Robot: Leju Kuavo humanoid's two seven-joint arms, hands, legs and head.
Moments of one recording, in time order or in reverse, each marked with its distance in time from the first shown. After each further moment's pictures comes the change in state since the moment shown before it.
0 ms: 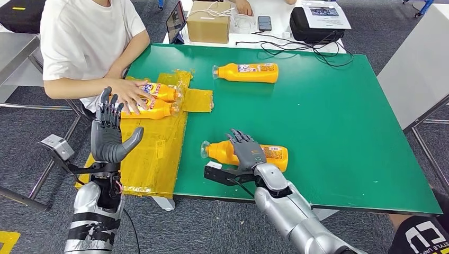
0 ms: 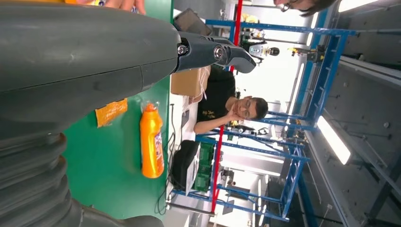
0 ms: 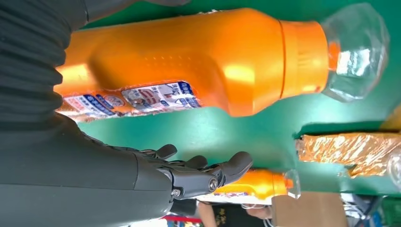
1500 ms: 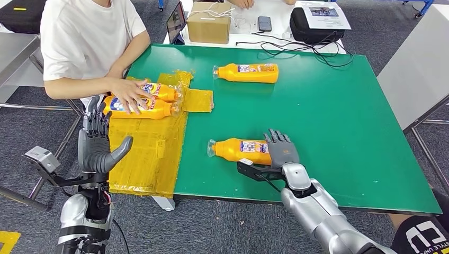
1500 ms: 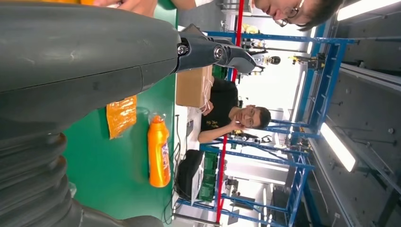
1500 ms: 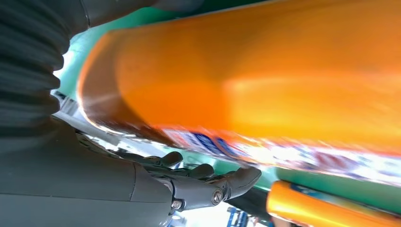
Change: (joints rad) left arm 0.085 0.004 0.052 -0.103 -0.009 -0.036 0.032; right arm -0.020 -0.183 0.054 0.038 0.115 0.046 0.273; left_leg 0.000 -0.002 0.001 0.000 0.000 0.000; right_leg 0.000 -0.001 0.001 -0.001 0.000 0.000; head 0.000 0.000
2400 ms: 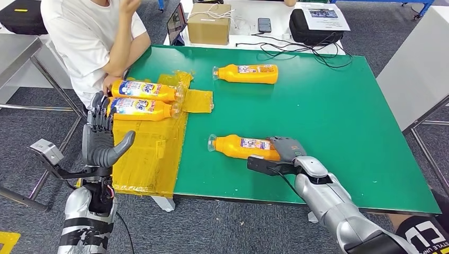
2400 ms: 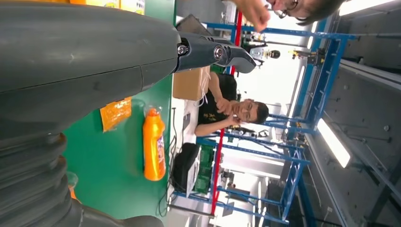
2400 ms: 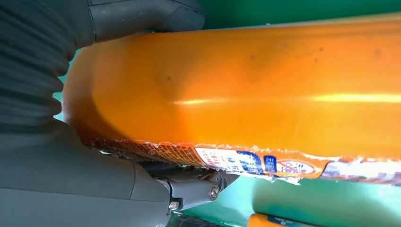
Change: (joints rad) left arm -0.057 0.013 -0.014 0.074 0.038 -0.003 -0.005; right arm -0.079 -0.008 -0.085 0.169 -0.215 0.116 -0.343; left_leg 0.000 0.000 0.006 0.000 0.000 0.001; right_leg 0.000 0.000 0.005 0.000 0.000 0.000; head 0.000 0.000
